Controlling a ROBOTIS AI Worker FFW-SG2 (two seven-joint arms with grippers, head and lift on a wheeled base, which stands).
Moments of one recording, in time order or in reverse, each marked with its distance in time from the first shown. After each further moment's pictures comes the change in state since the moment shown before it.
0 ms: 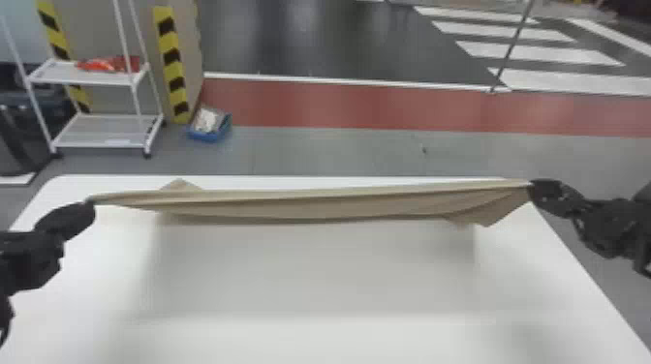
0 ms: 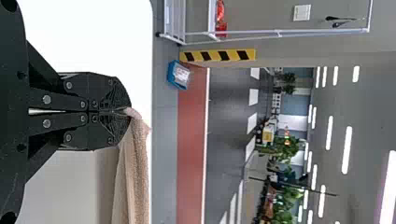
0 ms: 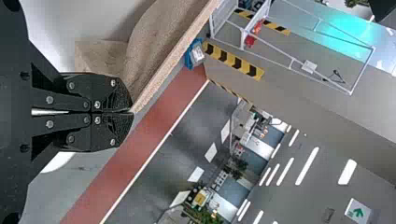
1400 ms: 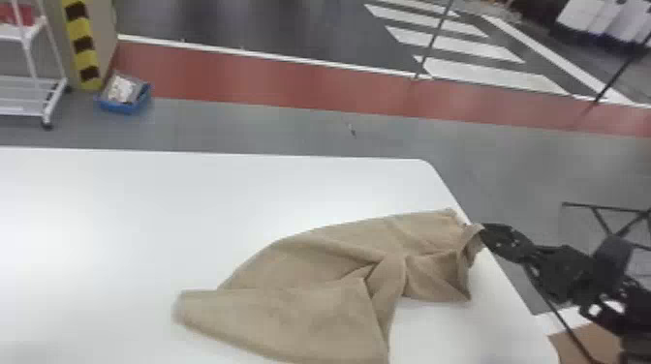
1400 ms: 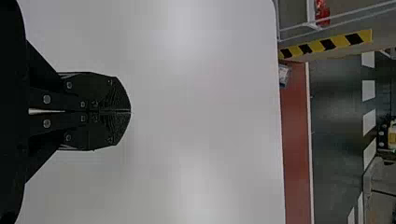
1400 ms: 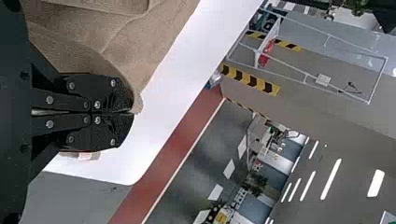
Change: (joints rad) left arm 0.432 -0.127 0.079 -0.555 -0.167 0.535 -0.067; right arm 0.303 -0.020 -0.193 -0.048 -0.162 -0.098 0.152
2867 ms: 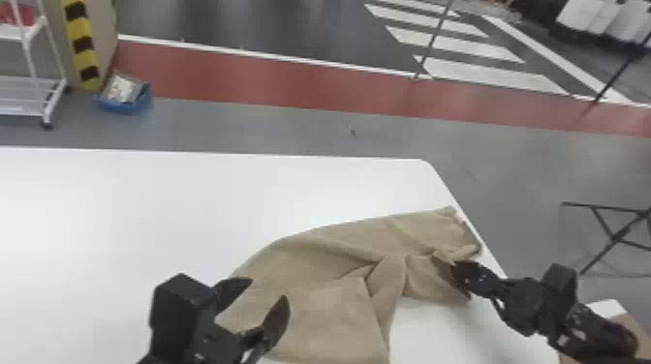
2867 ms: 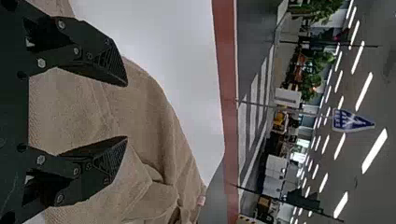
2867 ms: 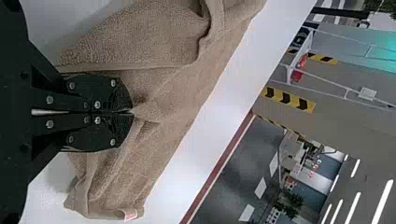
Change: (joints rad) left arm -0.278 -0.019 -0.798 0.444 -0.134 -0.609 0.054; right arm 0.015 0.085 0.042 0.056 0.165 -0.007 -0.030
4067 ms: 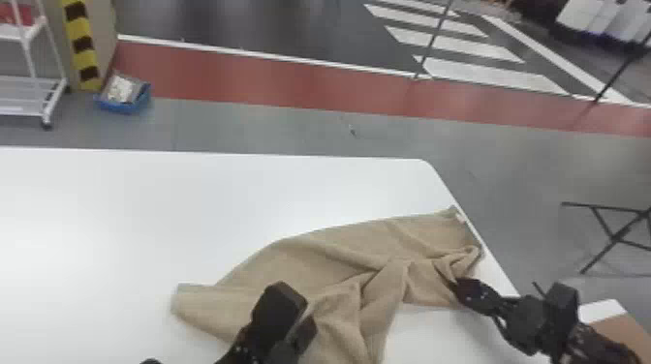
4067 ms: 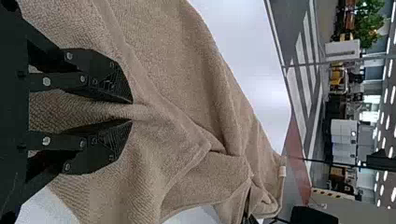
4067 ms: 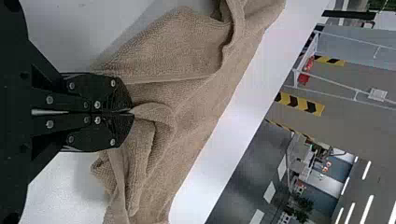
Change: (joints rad) left arm -0.273 -0.054 -0.249 0.315 -0.048 0.133 0.057; right arm 0.042 0.000 -0.004 0.045 -0.016 -0.043 -0.001
